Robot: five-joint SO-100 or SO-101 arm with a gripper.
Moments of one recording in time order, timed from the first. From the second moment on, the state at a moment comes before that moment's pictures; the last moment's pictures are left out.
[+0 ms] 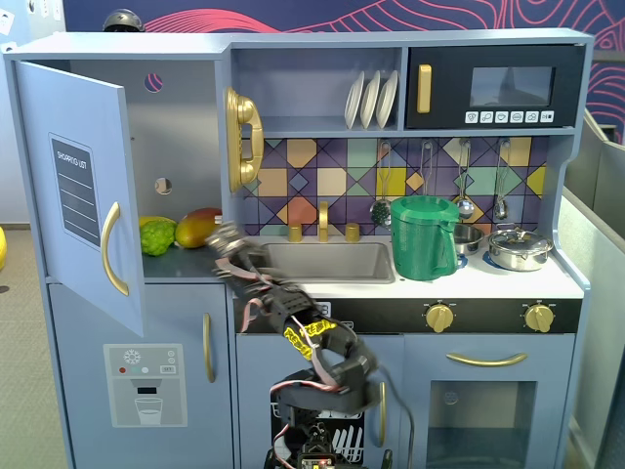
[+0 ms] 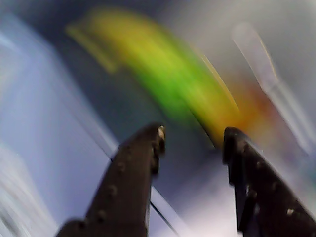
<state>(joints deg) -32.3 158.3 143.4 9.7 -115.7</state>
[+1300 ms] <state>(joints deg) 1.3 182.4 165.8 82.4 -83.1</state>
